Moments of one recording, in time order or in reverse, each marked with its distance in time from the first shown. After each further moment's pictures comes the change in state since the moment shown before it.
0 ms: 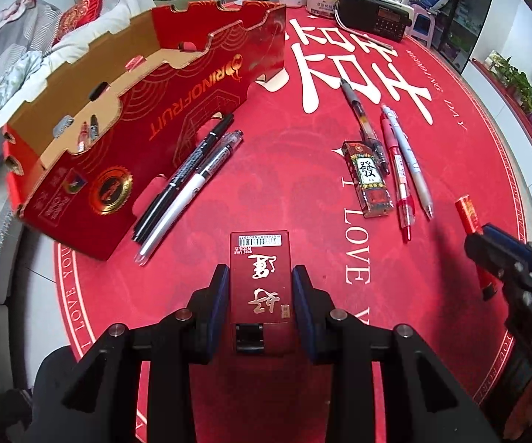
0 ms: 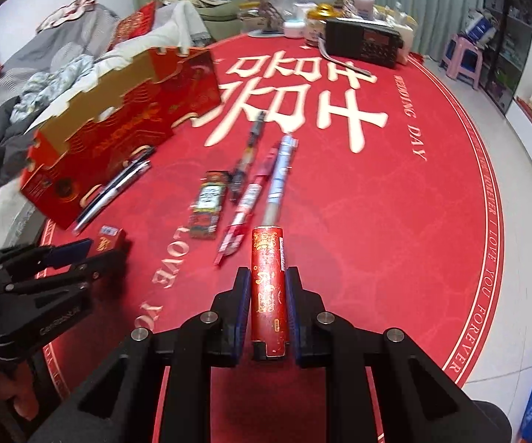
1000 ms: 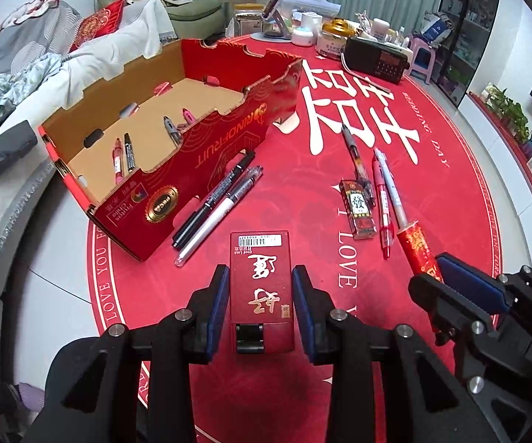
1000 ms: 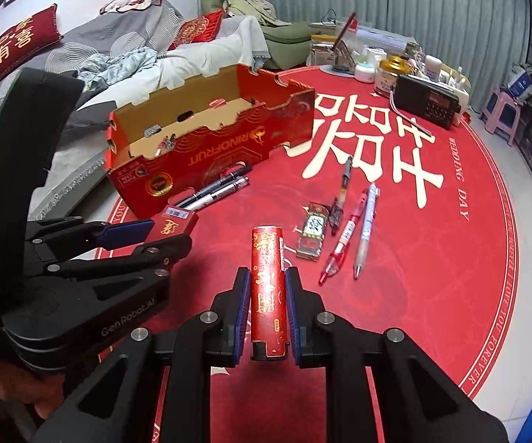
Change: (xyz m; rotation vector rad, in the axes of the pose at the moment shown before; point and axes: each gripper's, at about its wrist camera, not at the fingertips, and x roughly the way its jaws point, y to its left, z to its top) left arm -0.049 0.022 -0.005 -0.067 -0.115 -0.027; right arm -0.038 0.070 0.003 -0.168 -0.094 0.085
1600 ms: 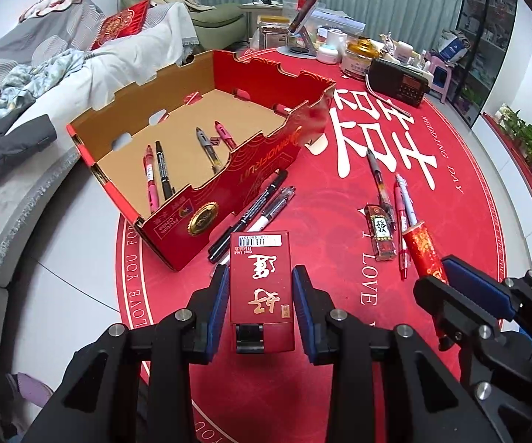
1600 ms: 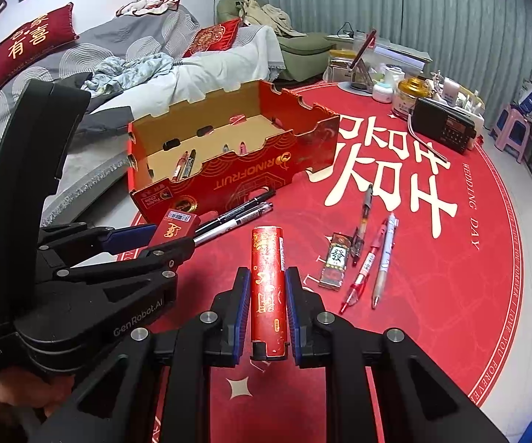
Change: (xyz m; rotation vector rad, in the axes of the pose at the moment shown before) left arm -0.012 0.023 0.006 -0.062 -0.039 0.041; right arm -0.001 0.018 0.019 -0.042 -0.032 0.032
